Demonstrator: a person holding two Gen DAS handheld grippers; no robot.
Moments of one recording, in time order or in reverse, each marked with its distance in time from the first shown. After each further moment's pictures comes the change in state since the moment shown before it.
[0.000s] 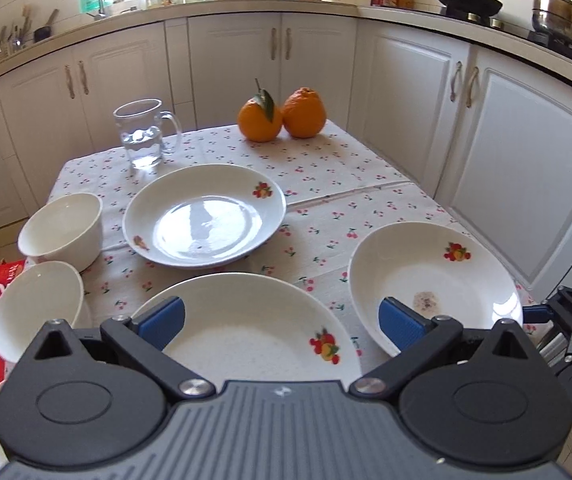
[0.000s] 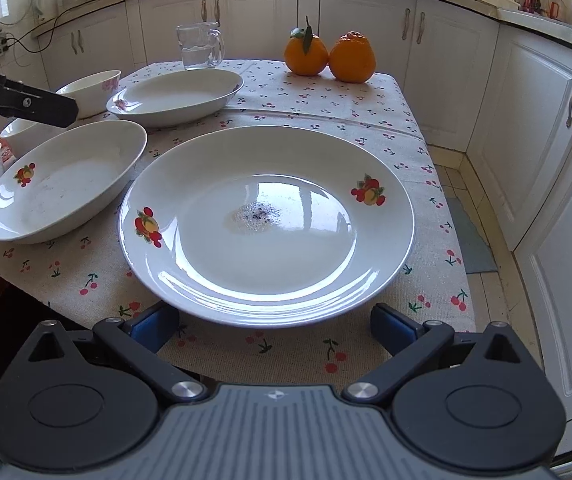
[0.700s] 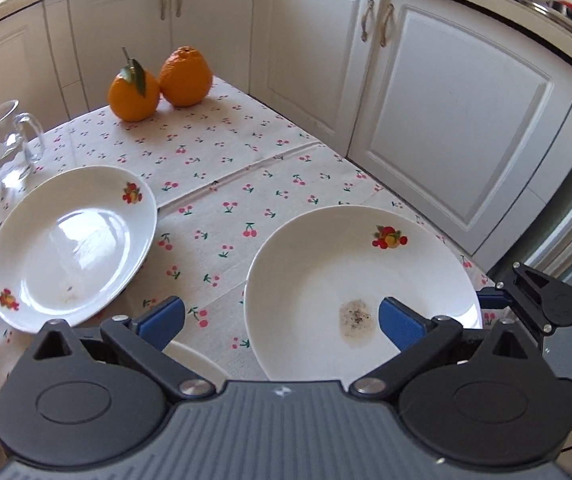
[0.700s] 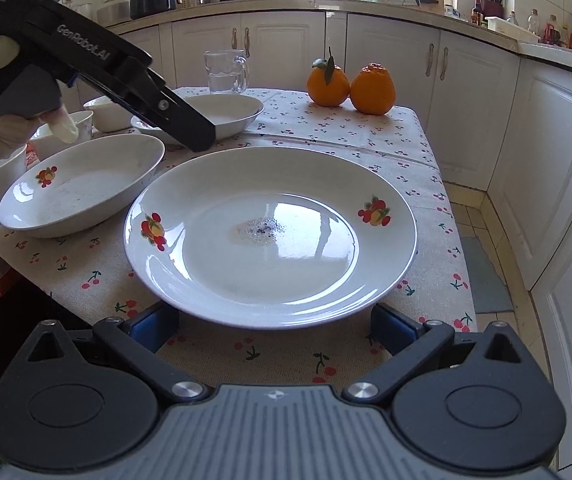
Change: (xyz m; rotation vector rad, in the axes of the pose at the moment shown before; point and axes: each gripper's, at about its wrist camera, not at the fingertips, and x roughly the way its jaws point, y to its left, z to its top) left arm 0.073 -0.046 0.040 0.186 0.164 -0.249; right arm 0.001 -0.014 -0.014 -0.069 -0.122 0.070
